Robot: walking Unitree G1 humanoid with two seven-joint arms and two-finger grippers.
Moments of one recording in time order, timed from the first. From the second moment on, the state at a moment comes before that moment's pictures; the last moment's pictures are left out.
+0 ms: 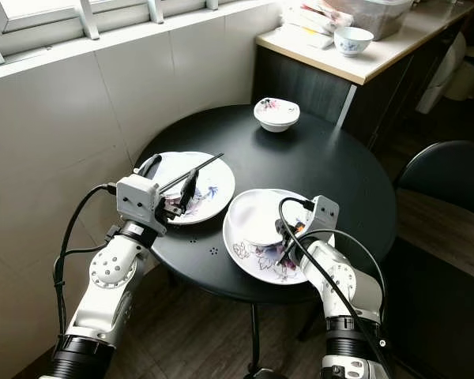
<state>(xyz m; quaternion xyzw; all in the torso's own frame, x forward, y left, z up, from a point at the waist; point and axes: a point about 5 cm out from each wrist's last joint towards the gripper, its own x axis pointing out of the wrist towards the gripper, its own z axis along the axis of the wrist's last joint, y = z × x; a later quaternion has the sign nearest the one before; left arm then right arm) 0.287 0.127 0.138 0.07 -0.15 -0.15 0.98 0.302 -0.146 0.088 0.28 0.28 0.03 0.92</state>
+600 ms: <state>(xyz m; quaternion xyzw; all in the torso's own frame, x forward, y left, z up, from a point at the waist) 0.287 0.127 0.135 0.07 -0.14 -0.15 0.98 0.316 -0.158 0.124 0.19 0.13 0.00 0.97</state>
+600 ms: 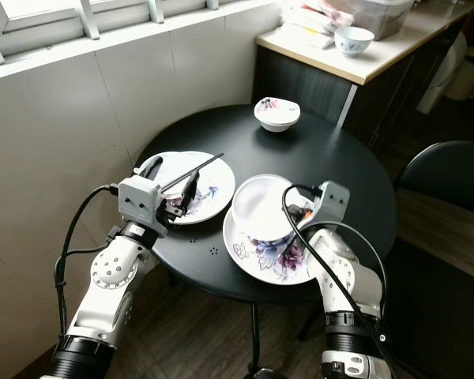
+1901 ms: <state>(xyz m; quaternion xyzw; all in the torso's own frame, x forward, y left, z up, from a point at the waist) 0.288 0.132 0.135 0.06 -0.14 -0.13 0.98 0.309 -0.140 0.190 -0.03 -0.20 0.06 0.98</state>
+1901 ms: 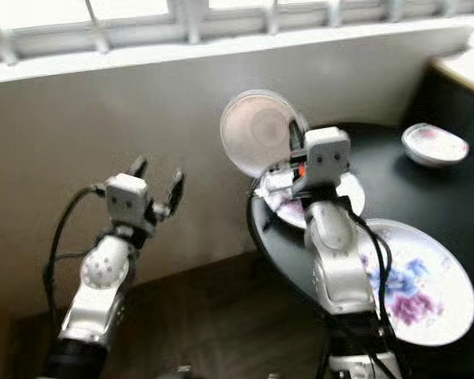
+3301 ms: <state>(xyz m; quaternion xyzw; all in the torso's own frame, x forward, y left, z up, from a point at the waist) 0.289 0.146 0.136 0.08 -0.14 -0.12 0.98 0.311 -0.121 0.193 -0.03 -0.22 0.09 0.97</state>
